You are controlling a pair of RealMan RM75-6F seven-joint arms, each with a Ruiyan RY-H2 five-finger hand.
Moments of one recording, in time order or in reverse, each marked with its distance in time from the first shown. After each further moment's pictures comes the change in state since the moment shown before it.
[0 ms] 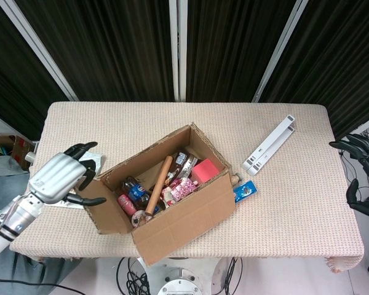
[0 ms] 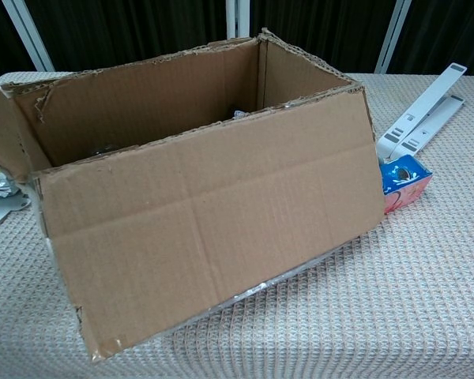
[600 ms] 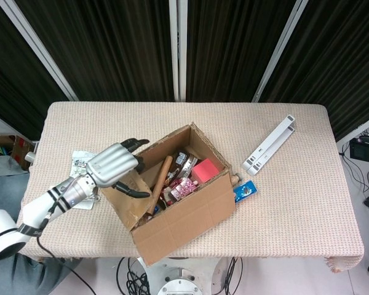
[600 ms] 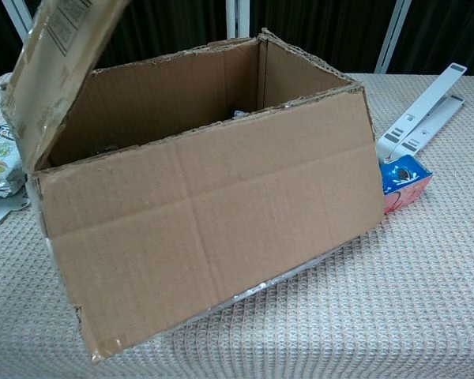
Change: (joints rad) left arm -0.295 -0.238 -0.081 0.131 -0.097 -0.242 0.044; right arm -0.031 -0.056 -0.005 0.170 0.074 0.033 0.141
